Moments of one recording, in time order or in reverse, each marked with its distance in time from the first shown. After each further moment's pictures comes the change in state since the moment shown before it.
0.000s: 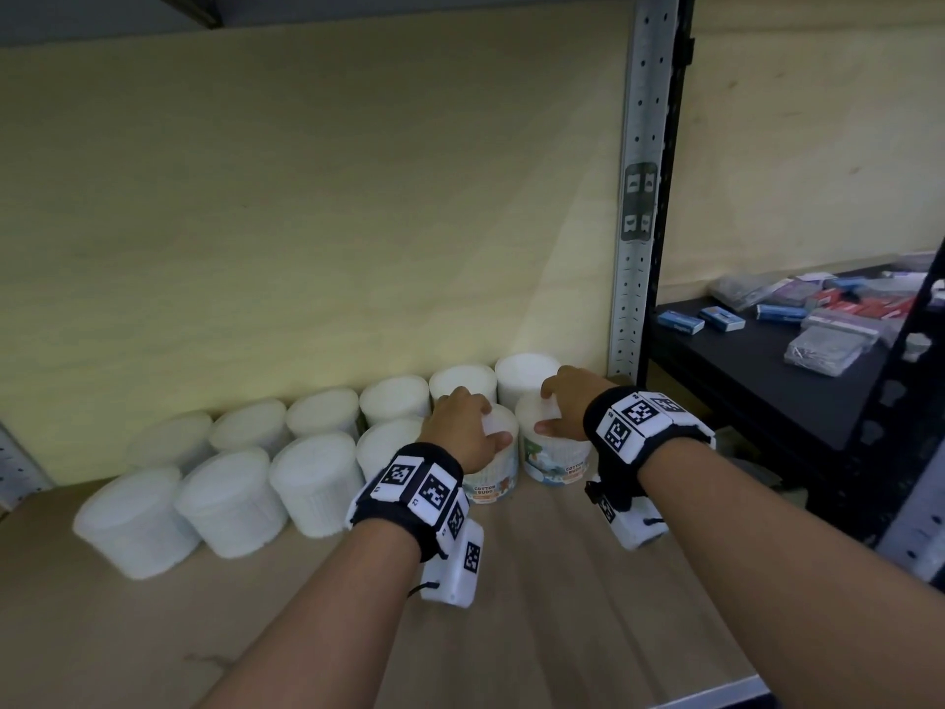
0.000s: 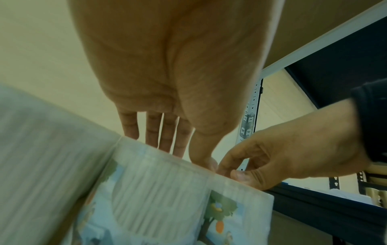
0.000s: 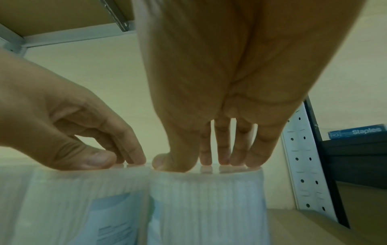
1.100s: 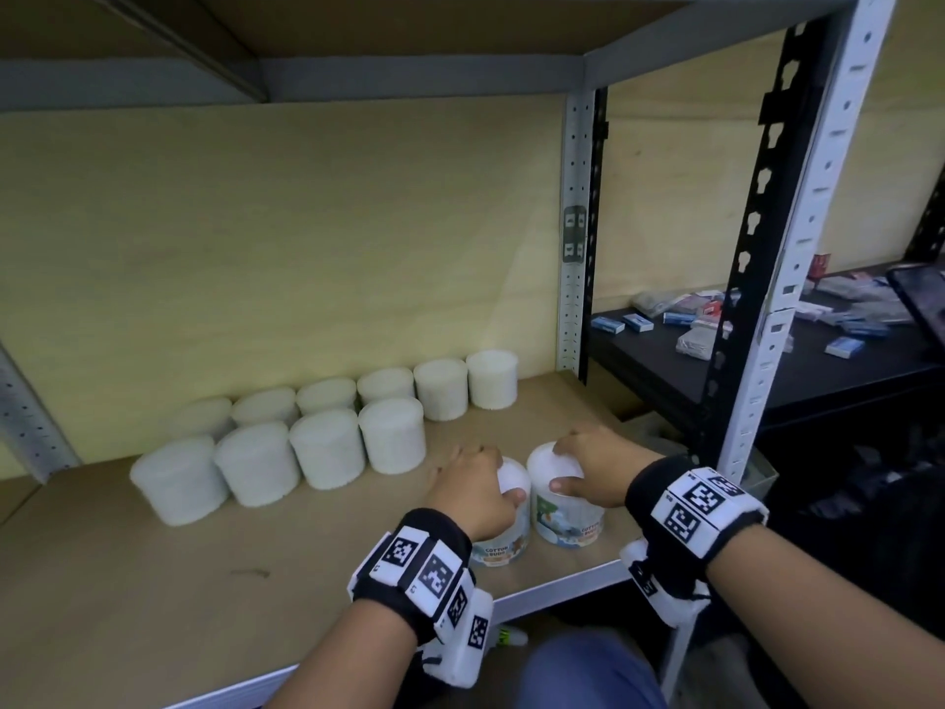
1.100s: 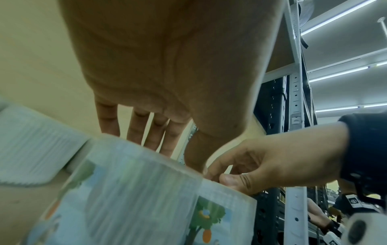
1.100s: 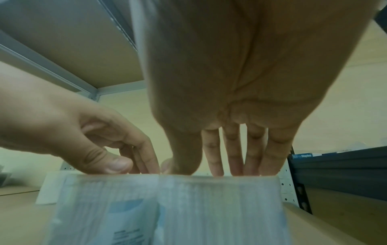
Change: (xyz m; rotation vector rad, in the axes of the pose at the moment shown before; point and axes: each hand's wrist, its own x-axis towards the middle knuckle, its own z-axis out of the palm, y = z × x) left_hand -0.162 0.047 0.009 0.000 -0.049 0.094; right_hand -0.177 0.004 0.017 0.074 -0.073 0.032
